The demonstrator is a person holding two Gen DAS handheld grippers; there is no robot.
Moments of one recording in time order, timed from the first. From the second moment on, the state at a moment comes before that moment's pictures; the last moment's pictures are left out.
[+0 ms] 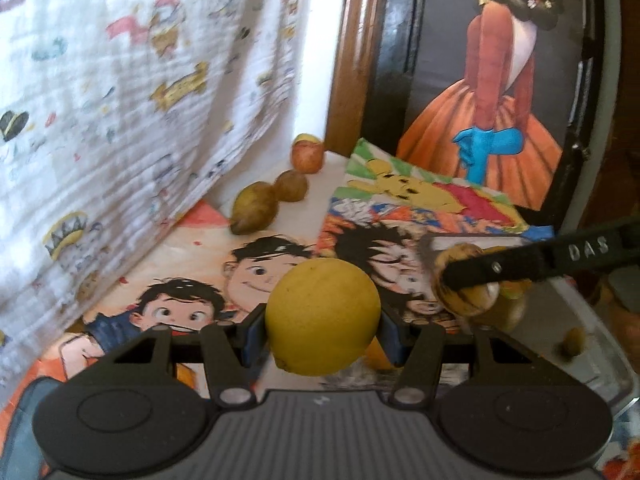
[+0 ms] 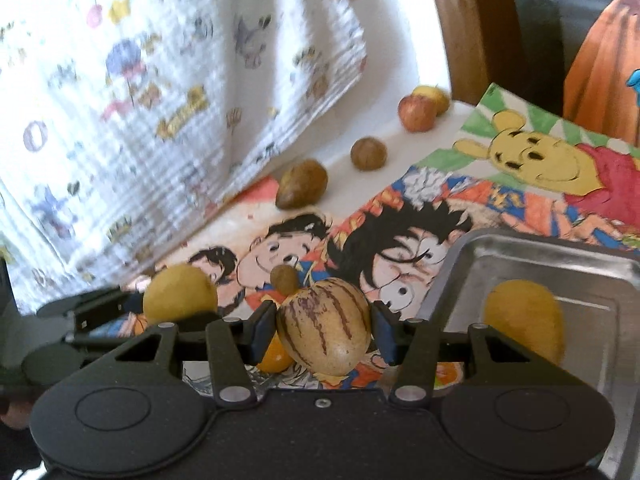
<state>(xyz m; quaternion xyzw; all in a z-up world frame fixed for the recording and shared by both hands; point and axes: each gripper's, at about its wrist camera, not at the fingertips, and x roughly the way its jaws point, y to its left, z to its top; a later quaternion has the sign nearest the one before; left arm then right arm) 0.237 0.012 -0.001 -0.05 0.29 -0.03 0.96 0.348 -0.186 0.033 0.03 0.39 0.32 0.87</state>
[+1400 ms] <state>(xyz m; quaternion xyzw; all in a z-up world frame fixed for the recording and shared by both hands) 0.212 -0.127 -0.026 -0.03 0.37 -0.22 0.90 0.240 -0.323 0.019 0.14 0.41 0.15 0.89</state>
